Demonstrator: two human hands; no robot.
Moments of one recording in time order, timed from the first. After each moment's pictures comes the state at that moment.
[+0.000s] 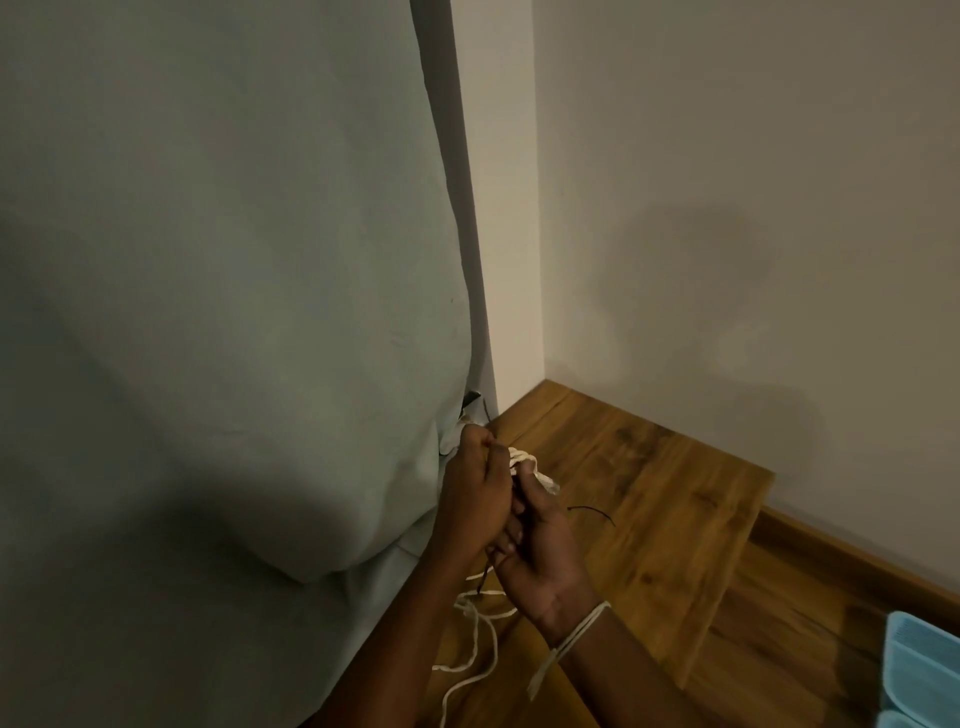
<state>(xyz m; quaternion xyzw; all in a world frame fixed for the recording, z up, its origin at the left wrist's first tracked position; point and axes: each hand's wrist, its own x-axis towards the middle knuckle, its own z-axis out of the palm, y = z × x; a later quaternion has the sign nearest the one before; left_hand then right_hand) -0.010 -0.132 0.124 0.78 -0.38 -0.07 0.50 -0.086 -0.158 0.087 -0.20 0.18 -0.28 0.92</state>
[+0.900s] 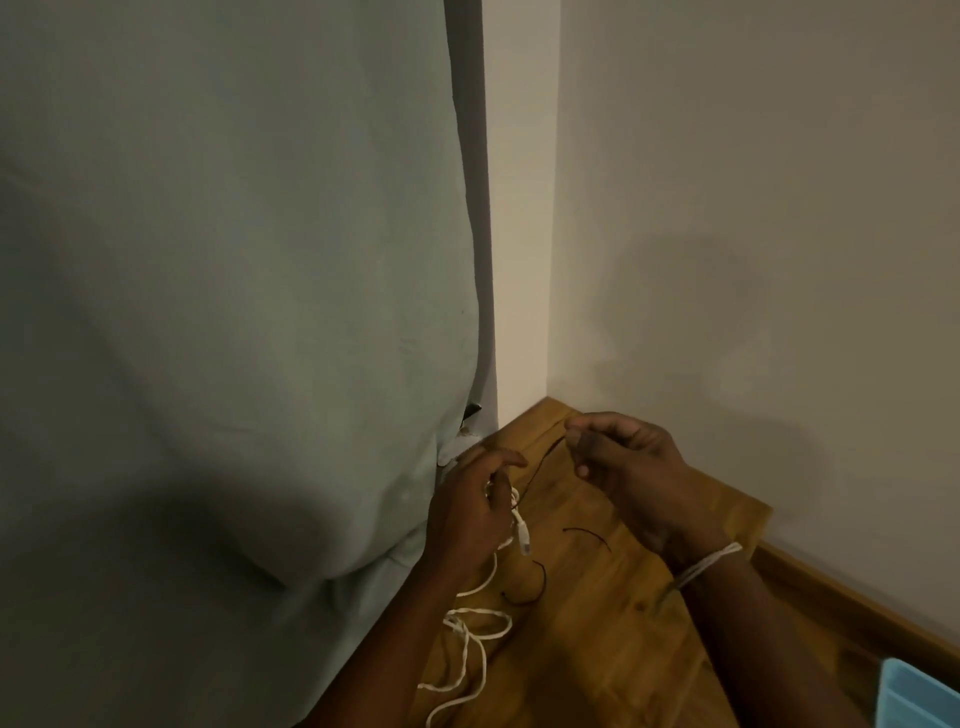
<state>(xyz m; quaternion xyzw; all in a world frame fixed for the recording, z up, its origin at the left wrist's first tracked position) 0.014 -0.136 0.090 0.75 -0.47 0.06 0.46 -0.142 -0.236 0.166 -0.61 0.20 -0.35 0.68</state>
